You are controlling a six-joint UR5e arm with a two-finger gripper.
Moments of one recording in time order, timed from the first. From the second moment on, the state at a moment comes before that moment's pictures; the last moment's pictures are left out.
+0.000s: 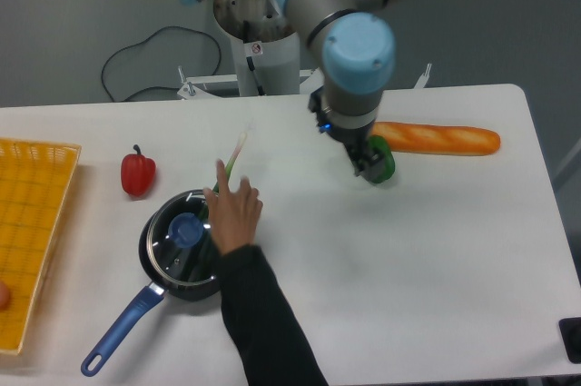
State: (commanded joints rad) arm 2.64 -1.77 -1.55 -1.50 1.68 1.58
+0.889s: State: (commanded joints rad) arm 2.79 -1.70 -1.53 -1.55 1.67 1.95
